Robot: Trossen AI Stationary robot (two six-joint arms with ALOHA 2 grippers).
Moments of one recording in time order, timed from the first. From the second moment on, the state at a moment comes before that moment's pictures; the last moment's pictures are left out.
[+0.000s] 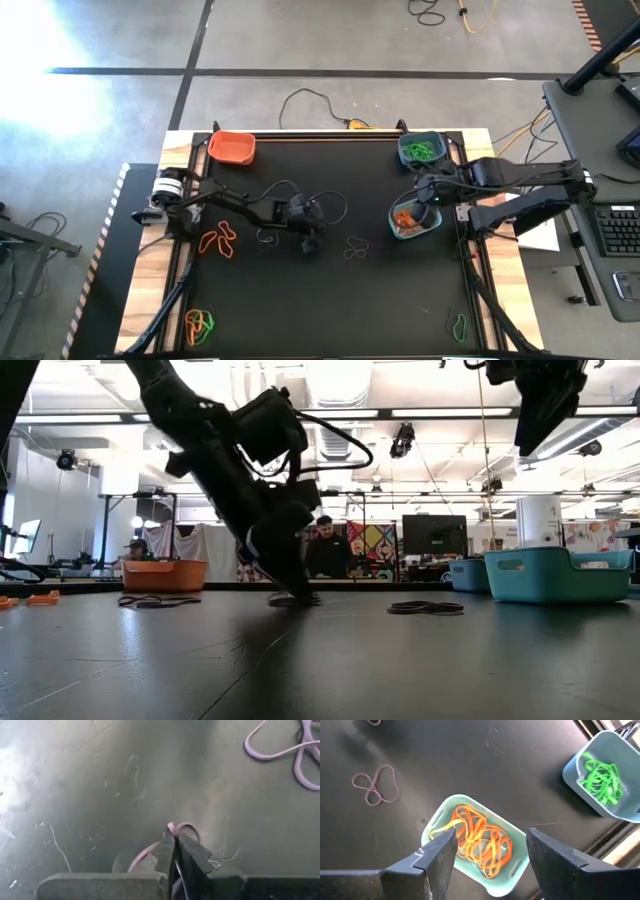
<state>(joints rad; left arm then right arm) -0.02 1.87 0.94 0.00 -0.17 -0.30 0.05 1.07 1.14 -1.31 0.29 0.62</state>
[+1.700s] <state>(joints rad) 0.96 1.74 1.06 -0.68 -0.50 -0.19 0.64 1.30 1.12 -0.88 0.29 1.28</state>
